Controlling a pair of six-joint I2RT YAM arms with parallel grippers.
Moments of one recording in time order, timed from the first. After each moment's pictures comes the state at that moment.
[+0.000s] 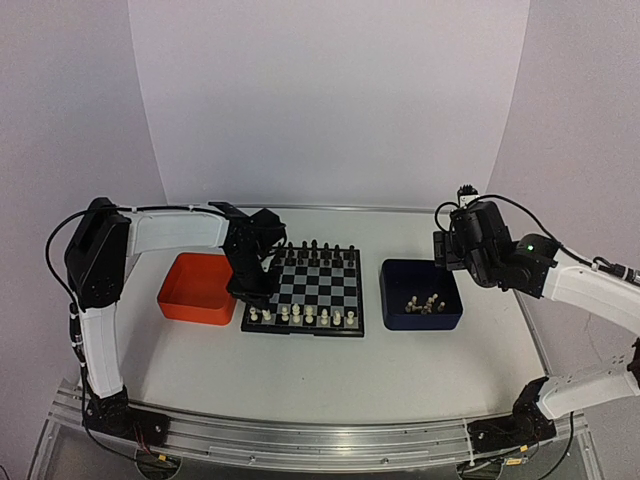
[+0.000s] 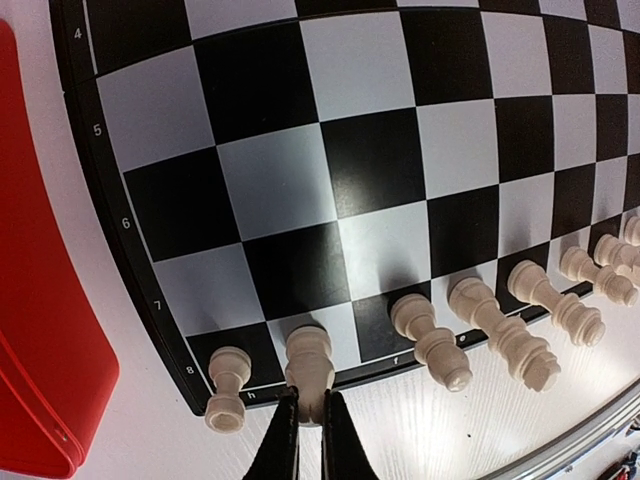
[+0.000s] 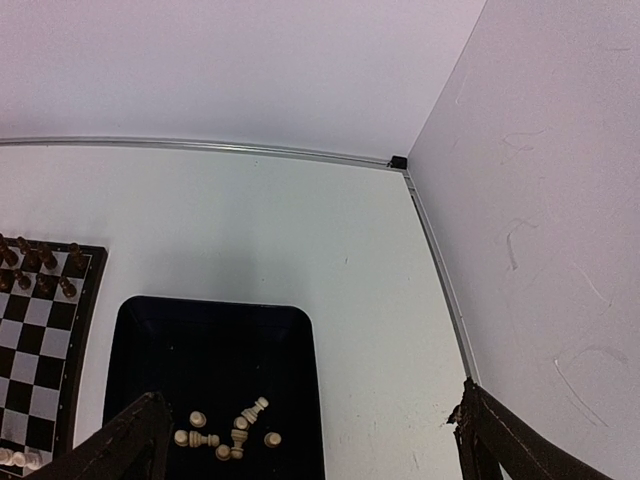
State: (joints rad) left arm -0.74 1.96 1.50 -0.93 0.11 -0.50; right arm 0.74 1.18 0.97 -0.47 0.82 0.29
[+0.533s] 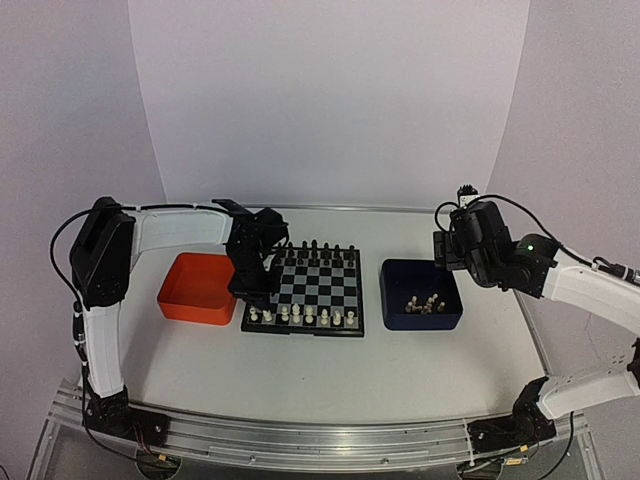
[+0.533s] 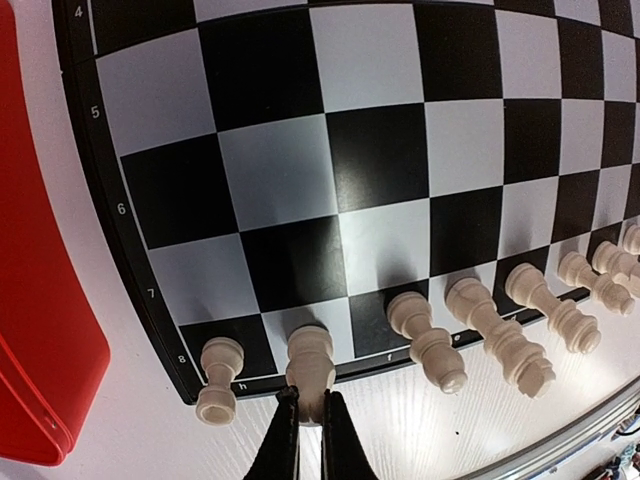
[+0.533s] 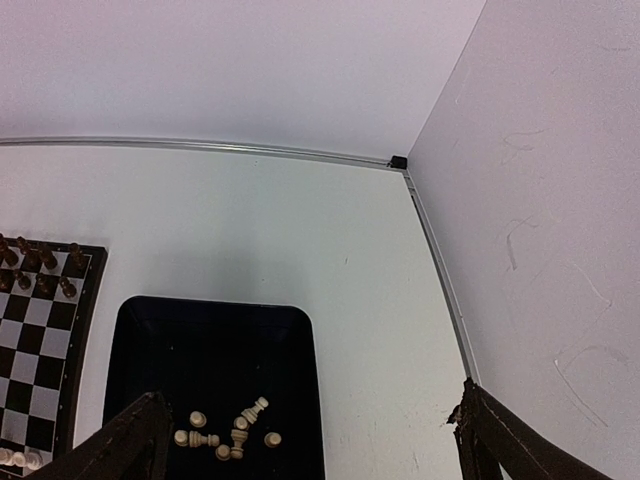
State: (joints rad) left arm -0.74 1.99 1.56 -0.98 0.12 -0.55; right arm 0.74 1.18 0.97 -0.47 0.82 0.29
